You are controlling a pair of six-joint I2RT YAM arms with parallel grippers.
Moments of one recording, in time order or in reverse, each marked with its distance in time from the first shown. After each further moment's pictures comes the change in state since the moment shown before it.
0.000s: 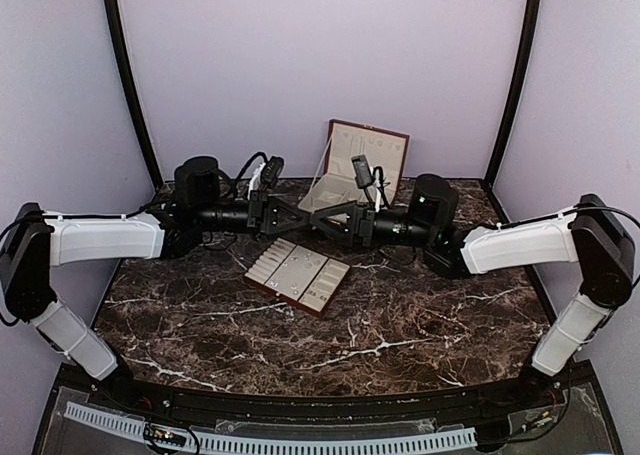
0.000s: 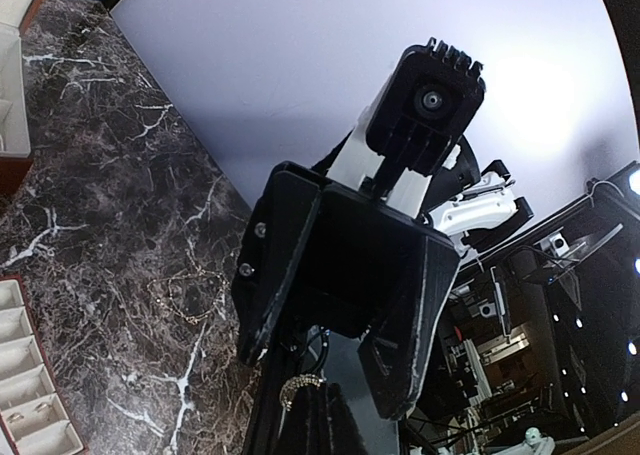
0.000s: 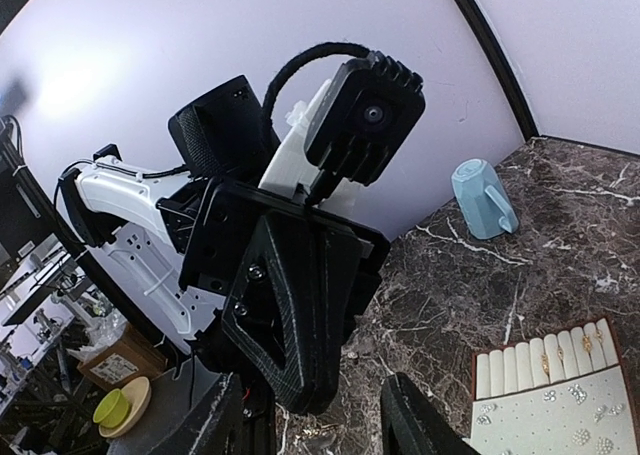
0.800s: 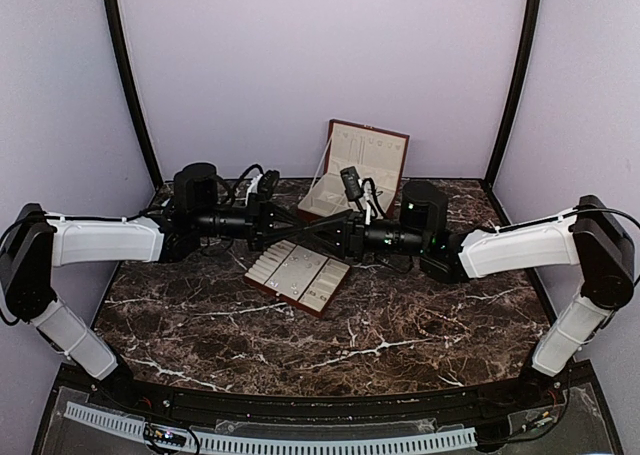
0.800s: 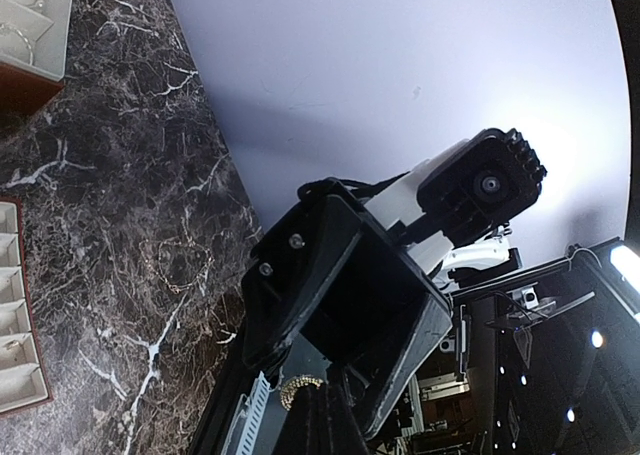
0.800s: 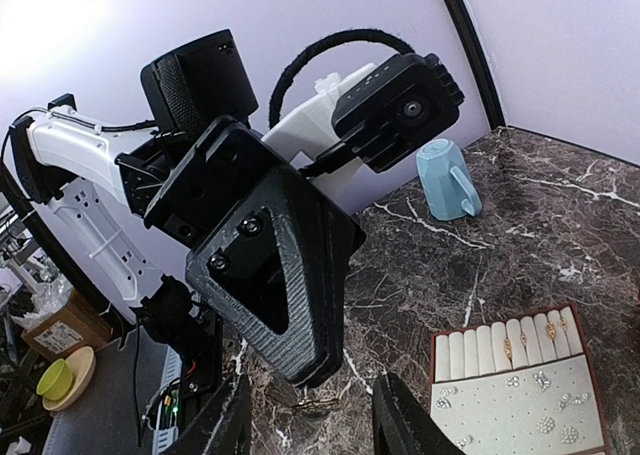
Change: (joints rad) left arm 0.026 0.000 -0.042 0.014 0.000 -0.228; right arm 0.046 -0.007 0.002 -0.133 0.090 -0.189
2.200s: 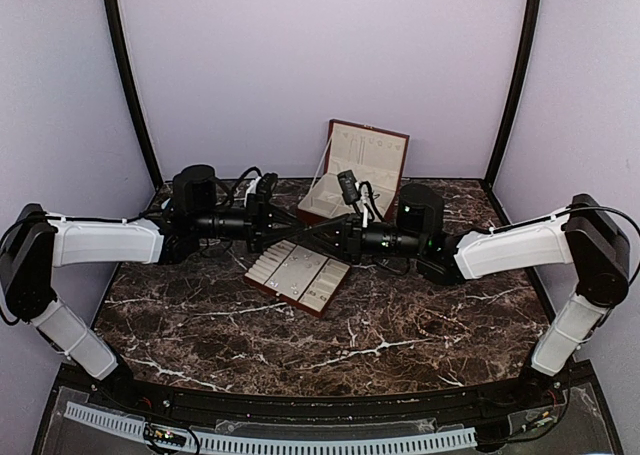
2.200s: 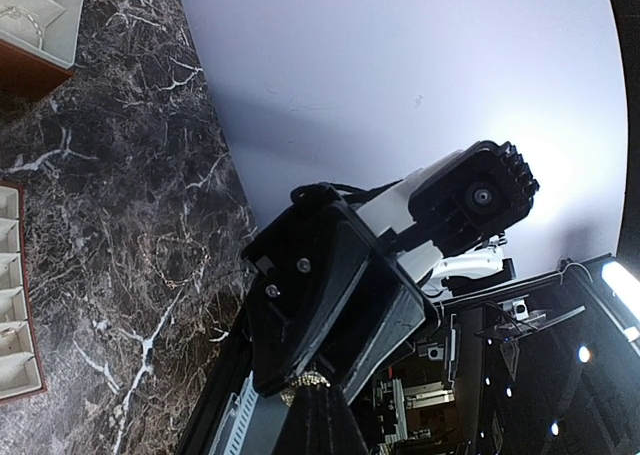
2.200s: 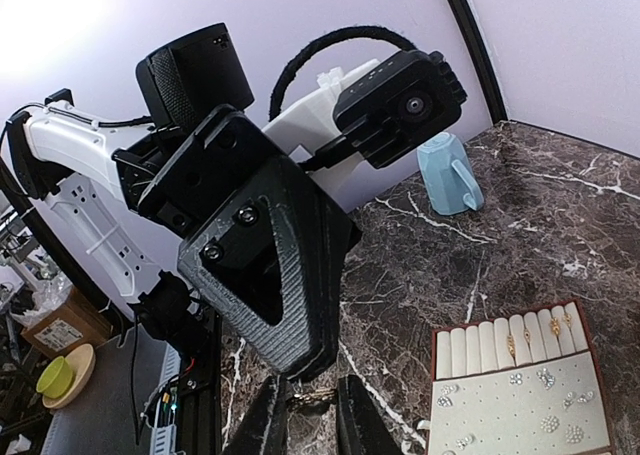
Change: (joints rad) left arm 0.008 0.000 -0.019 0.023 -0.002 -0.058; right arm 0.001 0.031 0.000 0.025 0.000 0.006
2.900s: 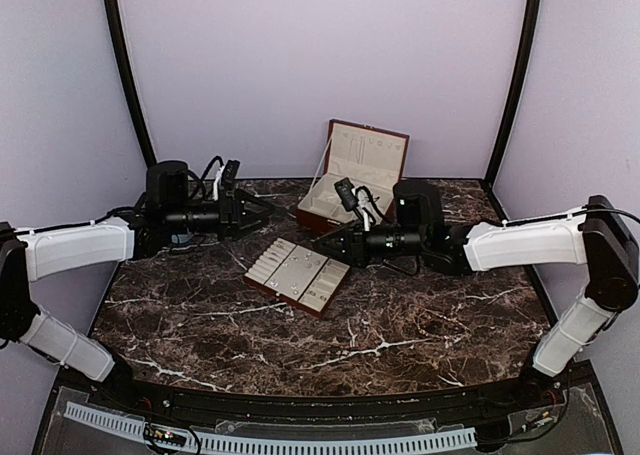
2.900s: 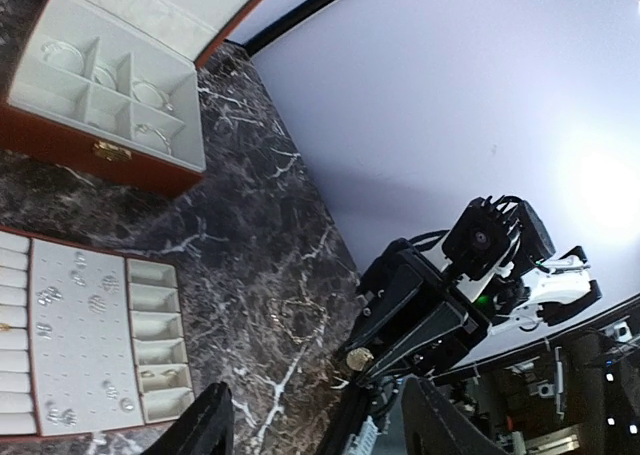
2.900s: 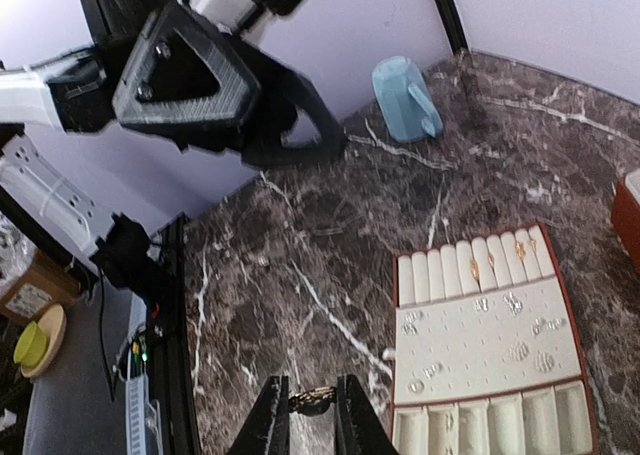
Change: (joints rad) left arm 0.120 -0.148 -0.043 -0.224 -0.138 0.306; right arm -0.019 -0.059 0.031 -0.304 0.017 -0.098
